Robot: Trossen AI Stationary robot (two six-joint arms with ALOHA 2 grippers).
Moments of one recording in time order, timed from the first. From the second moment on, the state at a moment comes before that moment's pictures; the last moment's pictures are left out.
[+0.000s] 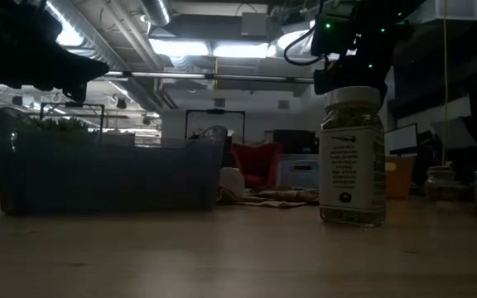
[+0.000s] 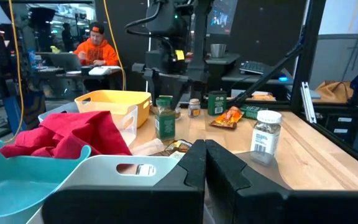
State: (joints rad) left arm 0.01 0.01 0.01 0.02 -0.07 0.00; right arm -0.24 1.45 0.99 -0.77 0.04 0.07
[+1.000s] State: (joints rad) left arm 0.01 0.01 0.01 0.02 -0.07 0.03; right arm -0.29 1.52 1.36 -0.29 0.06 -0.37
